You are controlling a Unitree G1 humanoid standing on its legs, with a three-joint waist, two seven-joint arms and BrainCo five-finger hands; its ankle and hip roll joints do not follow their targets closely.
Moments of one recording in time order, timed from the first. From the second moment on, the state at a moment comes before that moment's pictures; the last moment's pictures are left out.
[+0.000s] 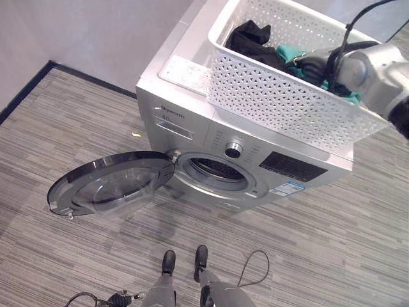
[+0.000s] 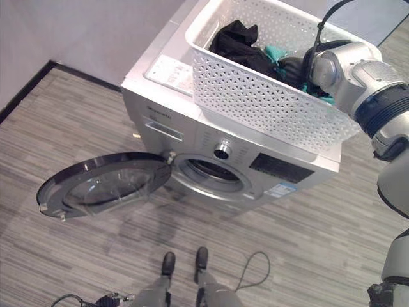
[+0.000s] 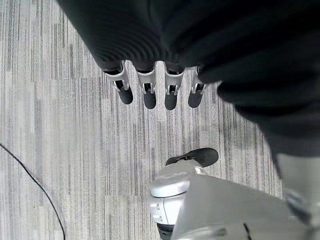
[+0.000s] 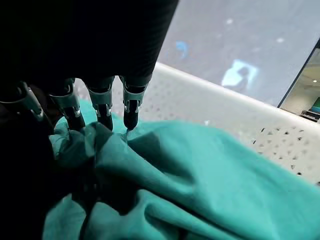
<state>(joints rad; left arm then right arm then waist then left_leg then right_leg) -0.06 0.36 -0.29 1.36 -0.04 -0.05 -0.02 -1.65 -0.95 1.39 0.82 -0.12 -0.06 0.37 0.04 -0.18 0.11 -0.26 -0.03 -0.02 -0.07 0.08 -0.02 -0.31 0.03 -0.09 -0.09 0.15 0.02</state>
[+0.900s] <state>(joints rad) -0.12 0.34 -0.30 1.36 -0.08 -0.03 -0.01 -1.62 -0.81 1.27 0.89 -0.55 -0.02 0.32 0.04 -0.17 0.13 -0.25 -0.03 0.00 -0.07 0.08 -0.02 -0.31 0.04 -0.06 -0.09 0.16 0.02</state>
